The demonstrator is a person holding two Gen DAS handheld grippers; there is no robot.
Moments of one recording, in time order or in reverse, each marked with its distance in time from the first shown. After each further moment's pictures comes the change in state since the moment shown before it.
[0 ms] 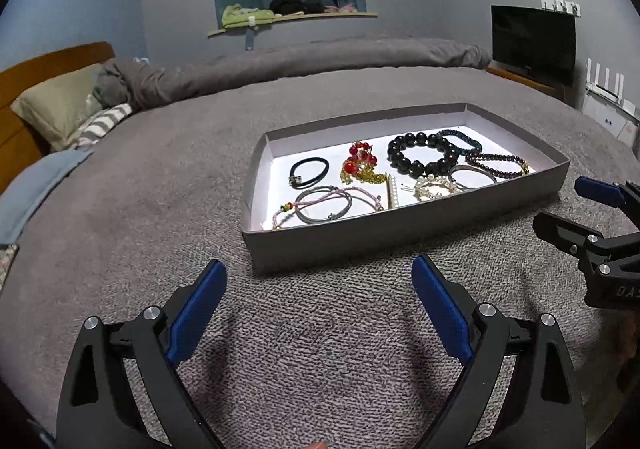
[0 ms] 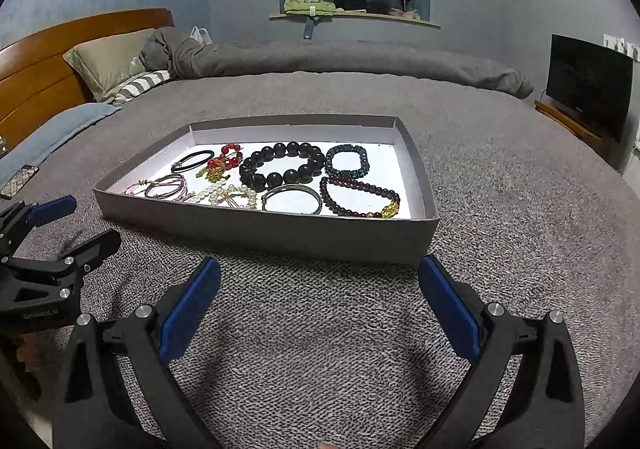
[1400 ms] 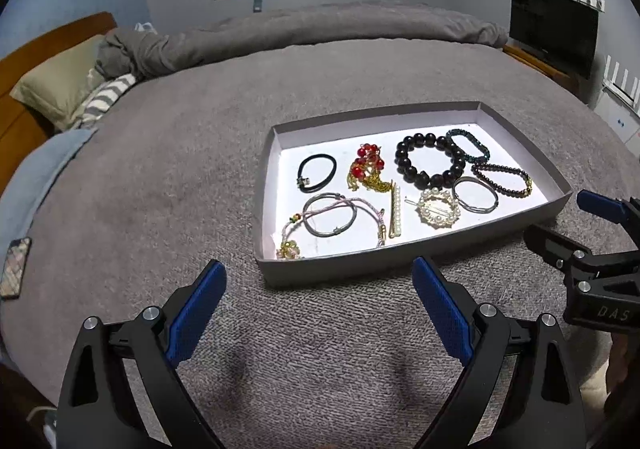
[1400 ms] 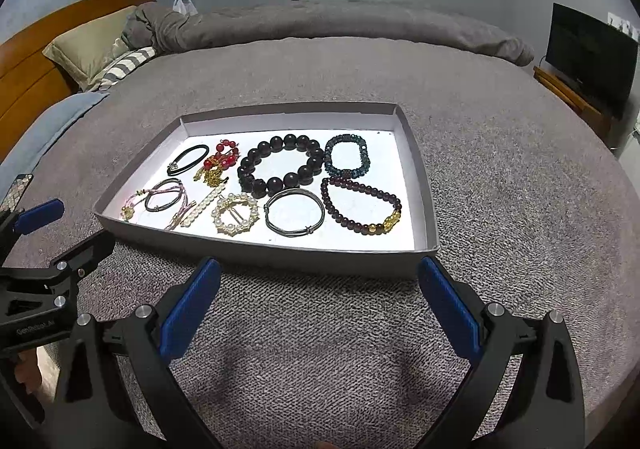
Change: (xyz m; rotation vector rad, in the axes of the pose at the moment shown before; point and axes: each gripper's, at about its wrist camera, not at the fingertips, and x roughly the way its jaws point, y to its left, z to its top) left arm -0.005 0.002 0.046 -0.034 0.180 0.024; right arm 0.008 0.004 0.043 0.042 0.185 -0.020
